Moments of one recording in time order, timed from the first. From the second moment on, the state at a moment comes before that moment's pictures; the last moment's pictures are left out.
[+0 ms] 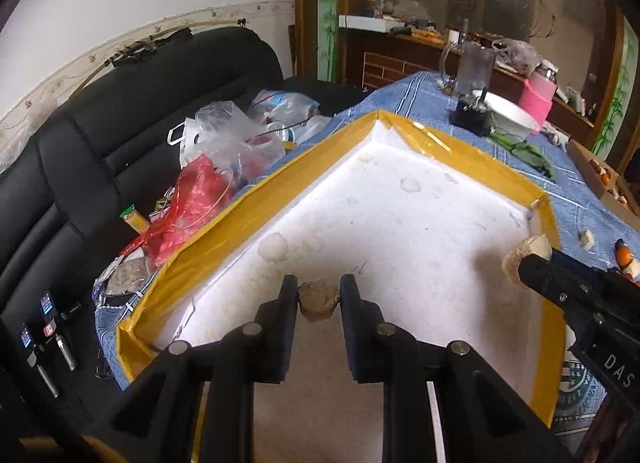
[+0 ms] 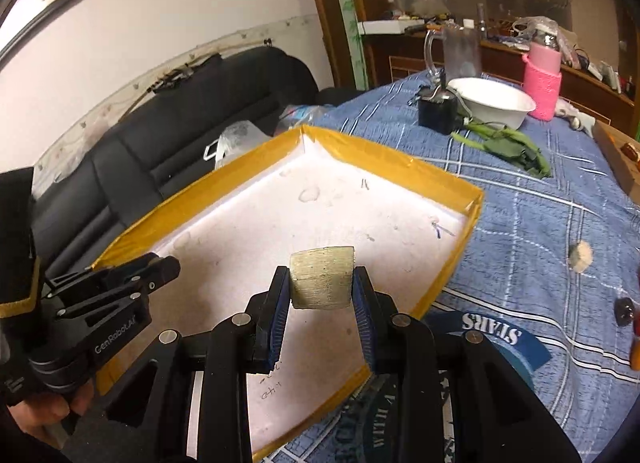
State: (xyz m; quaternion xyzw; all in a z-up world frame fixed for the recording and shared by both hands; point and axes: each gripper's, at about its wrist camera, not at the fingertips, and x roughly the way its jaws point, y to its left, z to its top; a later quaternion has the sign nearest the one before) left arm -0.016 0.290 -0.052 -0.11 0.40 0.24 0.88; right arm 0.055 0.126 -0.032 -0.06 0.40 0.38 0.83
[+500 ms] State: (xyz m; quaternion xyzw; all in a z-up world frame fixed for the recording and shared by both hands) left arm -0.013 0.273 -0.066 -0.12 0.43 0.25 0.86; right arm 0.053 0.116 -0.048 -0.10 0.43 0.38 0.82
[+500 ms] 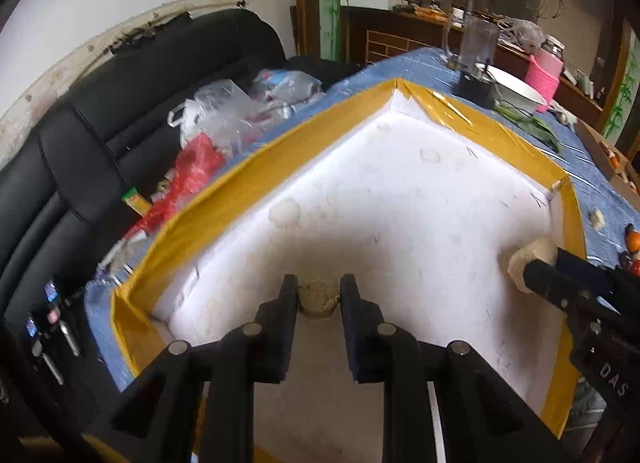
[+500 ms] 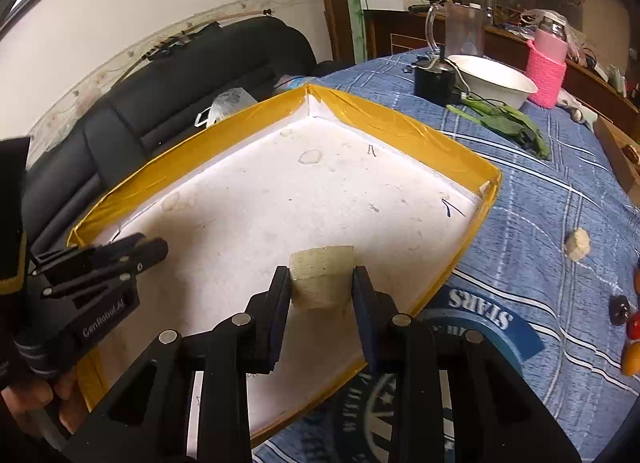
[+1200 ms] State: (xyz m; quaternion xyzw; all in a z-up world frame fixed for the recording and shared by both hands) left arm -0.031 0.247 -0.028 -0.10 0.36 0.27 0.89; right arm 0.055 0.021 -0.018 -0.03 0.40 0.32 0.86
